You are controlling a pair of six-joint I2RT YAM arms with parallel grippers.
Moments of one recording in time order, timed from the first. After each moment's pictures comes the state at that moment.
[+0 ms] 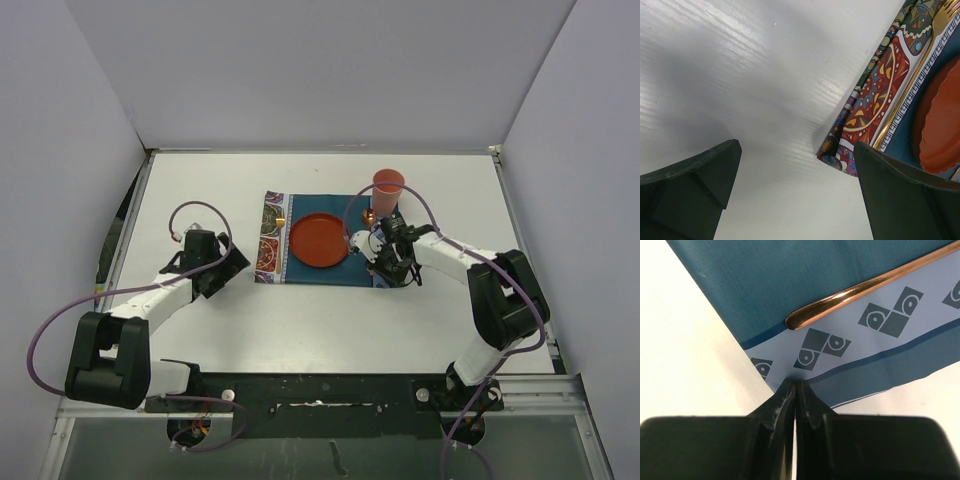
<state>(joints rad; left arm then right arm) -0.17 1.31 0.59 -0.17 -0.04 -0.84 0.42 1.67 0.98 -0.58 -0.12 -0.67</state>
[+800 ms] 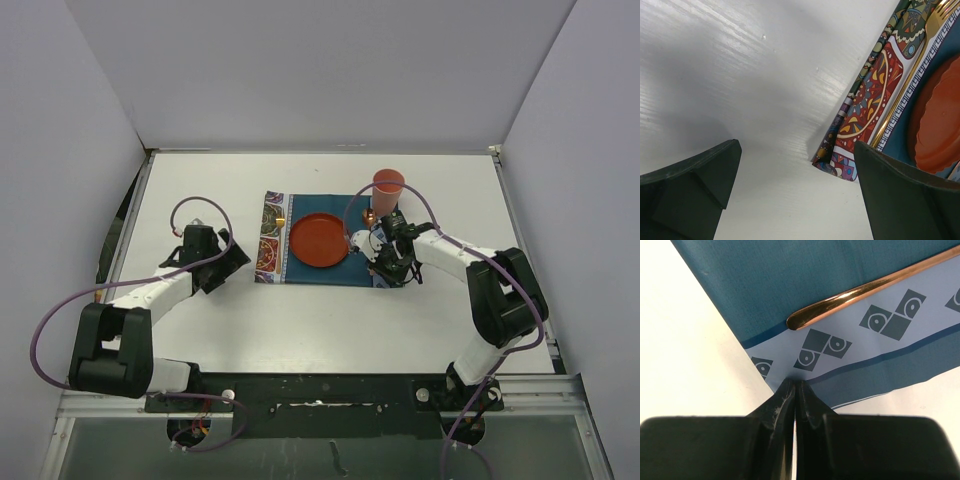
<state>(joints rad) -0.15 1.36 0.63 -0.17 0.01 -0.80 0.41 1.69 1.00 -0.61 -0.15 -0.70</state>
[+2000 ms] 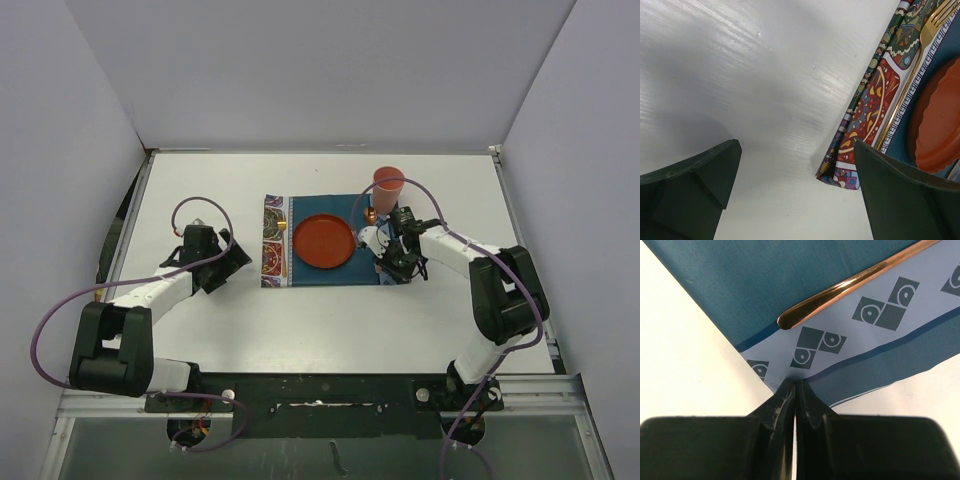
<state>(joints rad) -0.15 1.37 0.63 -0.16 0.03 -0.80 0.35 1.70 1.01 -0.63 -0.15 -0.74</state>
